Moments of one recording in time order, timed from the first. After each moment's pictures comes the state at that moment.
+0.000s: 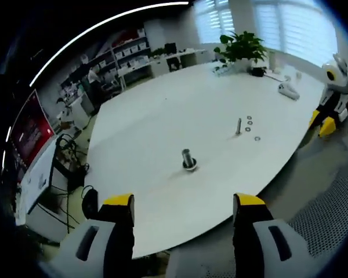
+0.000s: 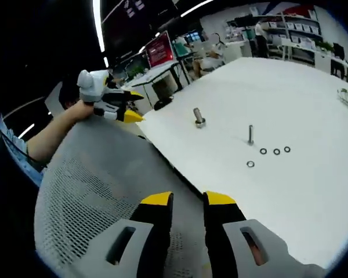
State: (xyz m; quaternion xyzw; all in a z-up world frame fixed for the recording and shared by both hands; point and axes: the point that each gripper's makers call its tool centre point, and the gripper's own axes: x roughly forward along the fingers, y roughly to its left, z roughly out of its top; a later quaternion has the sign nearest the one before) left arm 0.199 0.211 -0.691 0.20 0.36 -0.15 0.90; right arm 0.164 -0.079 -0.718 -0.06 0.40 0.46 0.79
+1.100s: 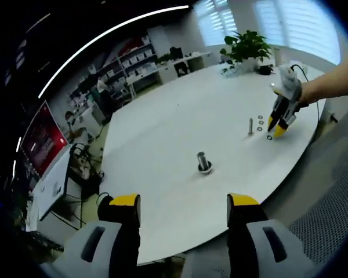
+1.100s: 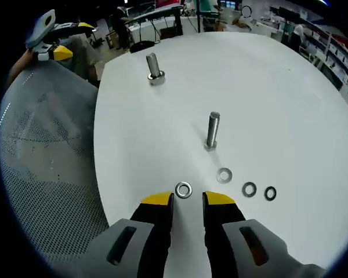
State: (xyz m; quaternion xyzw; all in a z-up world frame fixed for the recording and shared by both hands) left arm 0.208 0.225 -0.679 0.22 0.33 -0.13 0.91; right arm 0.289 -0.056 -0.835 -0.25 0.44 0.48 0.71
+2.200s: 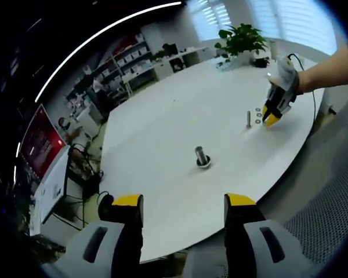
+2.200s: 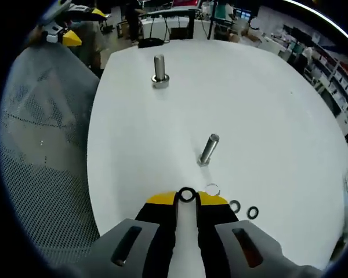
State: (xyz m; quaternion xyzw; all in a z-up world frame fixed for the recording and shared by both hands) left arm 0.205 0.227 -0.684 0.23 0.34 -0.13 0.90; right arm 0.307 -0.050 -0.813 -0.31 0.38 0.49 0.72
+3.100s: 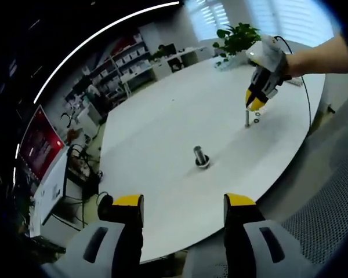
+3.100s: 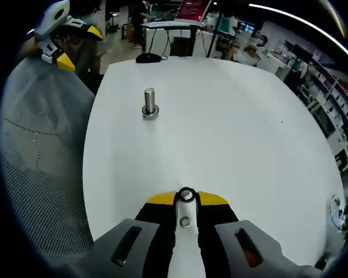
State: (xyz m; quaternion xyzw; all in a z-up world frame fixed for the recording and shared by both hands) left arm 0.204 0.226 -0.685 0.23 0.34 -0.14 0.90; right arm 0.343 -0.016 -0.773 -0.34 0.34 0.49 0.73
